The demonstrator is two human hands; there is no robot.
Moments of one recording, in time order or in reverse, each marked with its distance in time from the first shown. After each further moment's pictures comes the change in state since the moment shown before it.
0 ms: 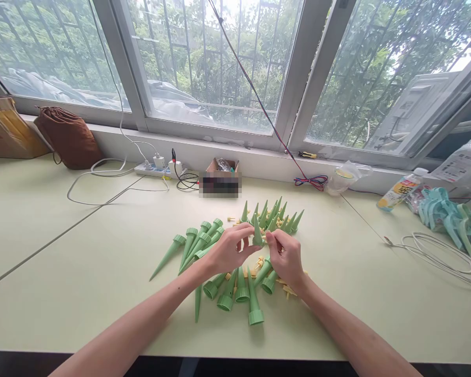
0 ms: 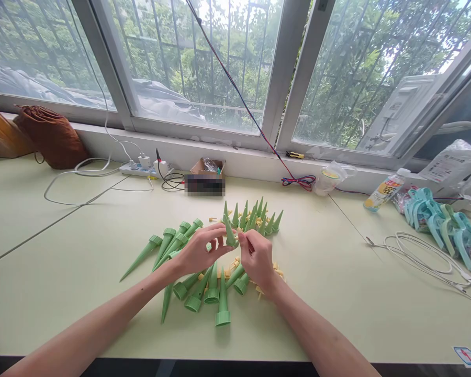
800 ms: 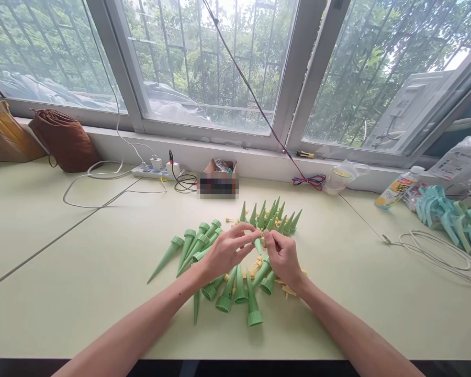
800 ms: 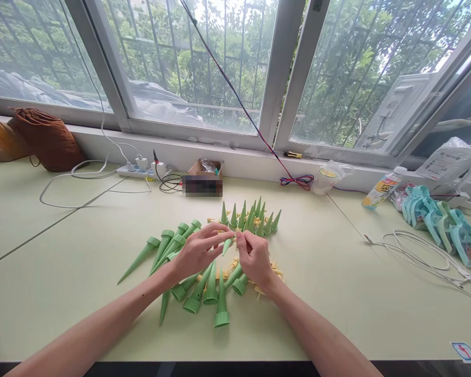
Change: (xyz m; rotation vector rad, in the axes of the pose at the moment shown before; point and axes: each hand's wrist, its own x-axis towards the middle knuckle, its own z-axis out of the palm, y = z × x) left_hand -0.005 -0.014 0.002 0.171 0.129 0.309; right_hand -0.002 0.002 0.002 0.144 -0.085 0.178
